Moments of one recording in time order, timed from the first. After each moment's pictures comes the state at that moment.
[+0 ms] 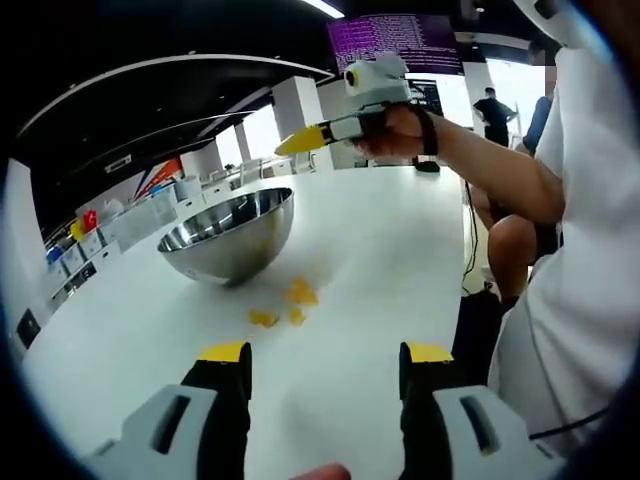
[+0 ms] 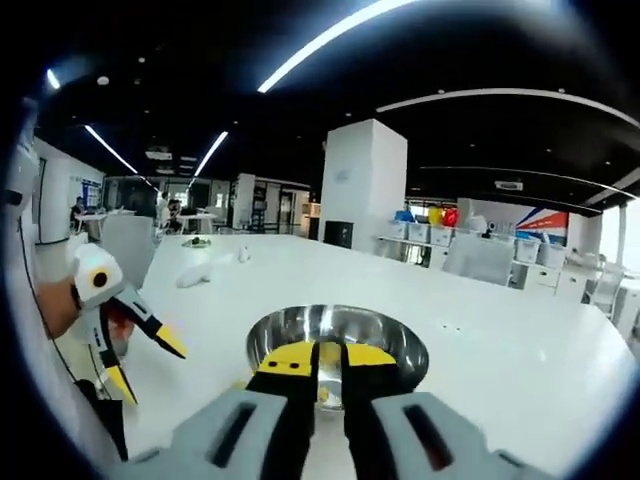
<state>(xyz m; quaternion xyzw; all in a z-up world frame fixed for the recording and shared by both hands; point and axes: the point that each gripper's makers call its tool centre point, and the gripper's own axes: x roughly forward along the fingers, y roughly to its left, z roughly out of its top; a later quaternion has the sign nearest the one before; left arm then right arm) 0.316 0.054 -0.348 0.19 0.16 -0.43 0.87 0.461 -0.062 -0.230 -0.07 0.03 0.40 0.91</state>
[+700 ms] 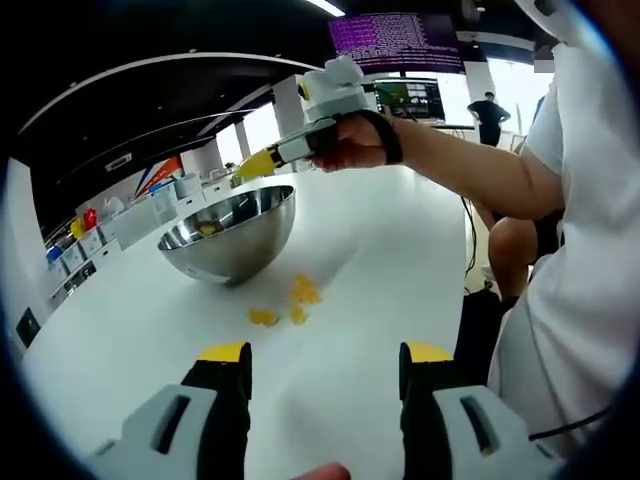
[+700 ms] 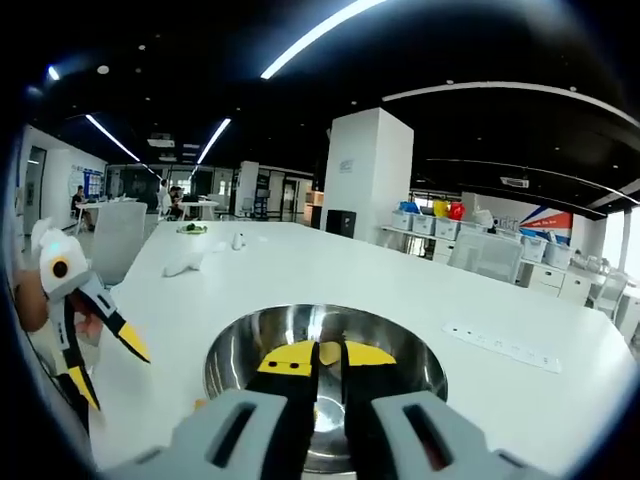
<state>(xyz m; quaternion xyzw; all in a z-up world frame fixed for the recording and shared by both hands) 0.319 0.055 -0.349 0.19 0.16 -0.43 0.87 0.505 -0.024 -0.255 -0.10 0.05 0.40 0.91</state>
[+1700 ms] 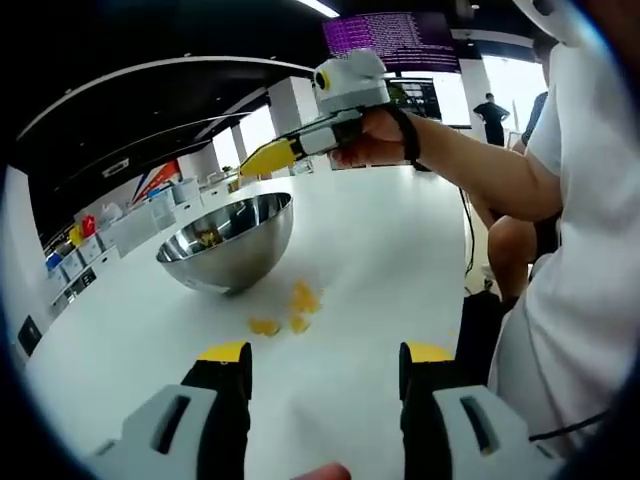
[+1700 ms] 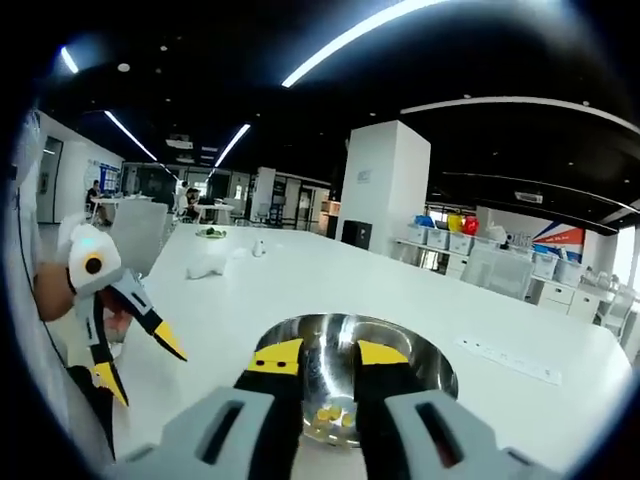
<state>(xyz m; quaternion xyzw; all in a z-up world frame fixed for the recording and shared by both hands) 0.320 0.051 -0.342 0.20 0.15 -0.44 0.86 0.452 -0.028 -0.239 -0.11 0.03 0.44 0.89</state>
